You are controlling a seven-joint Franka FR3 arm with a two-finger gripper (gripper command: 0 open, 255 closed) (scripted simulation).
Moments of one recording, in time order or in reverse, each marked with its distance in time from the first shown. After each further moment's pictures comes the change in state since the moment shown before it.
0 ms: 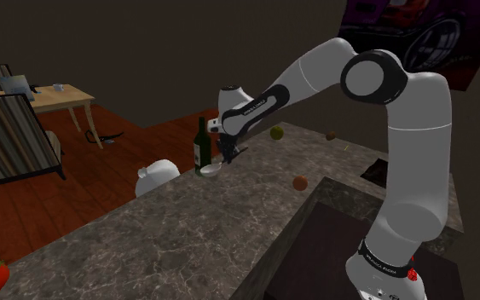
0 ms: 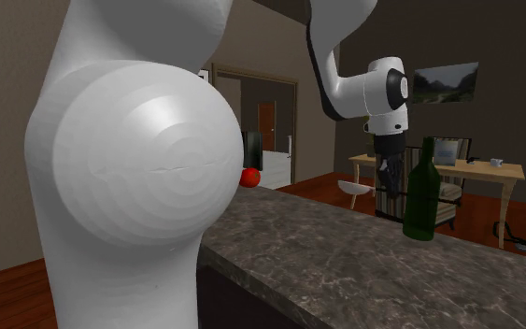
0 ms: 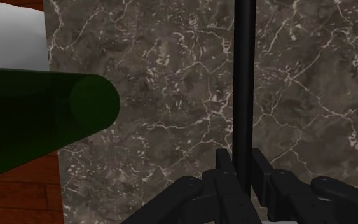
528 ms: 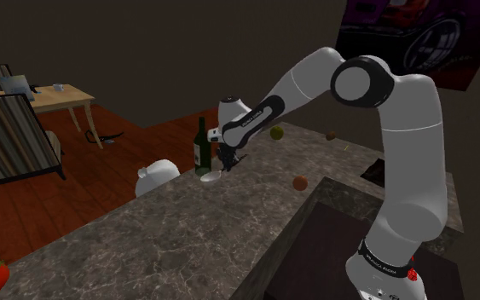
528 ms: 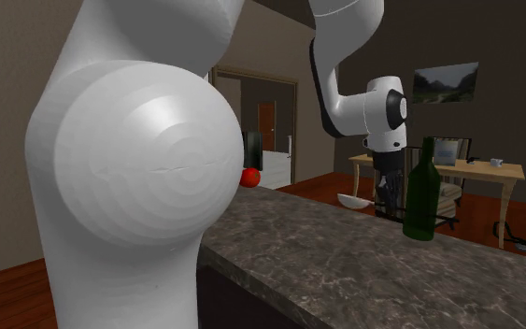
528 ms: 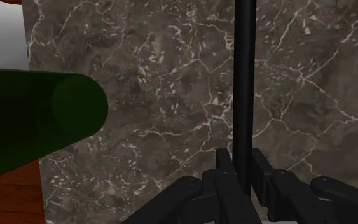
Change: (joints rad) arm 0.003 0.071 -0.008 -0.015 -0.016 0.086 0.018
